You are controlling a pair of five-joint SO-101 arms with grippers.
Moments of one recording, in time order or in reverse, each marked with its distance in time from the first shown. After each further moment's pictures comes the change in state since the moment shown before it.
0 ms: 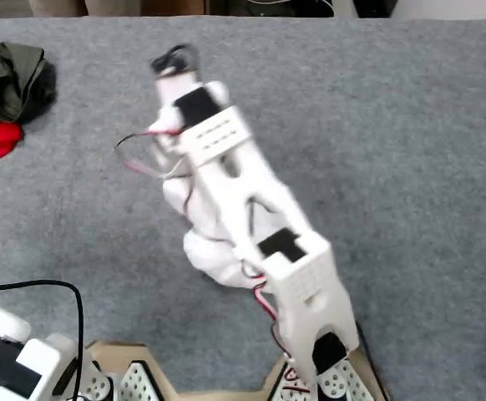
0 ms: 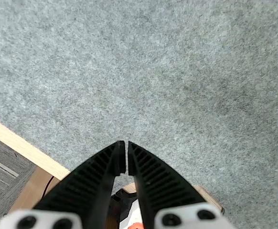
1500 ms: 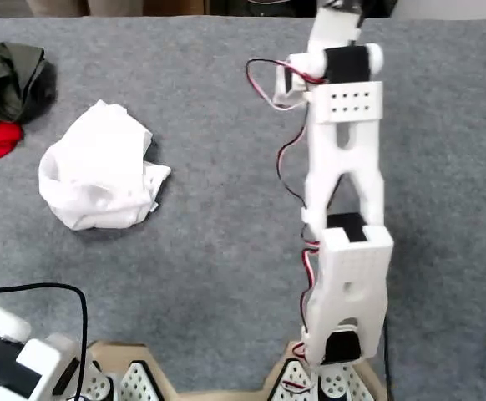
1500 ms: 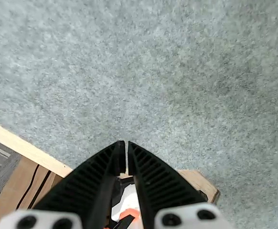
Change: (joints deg) left arm 0.0 0.0 7.1 -0.2 0.0; right arm 23.5 0.3 -14.1 0.2 0.3
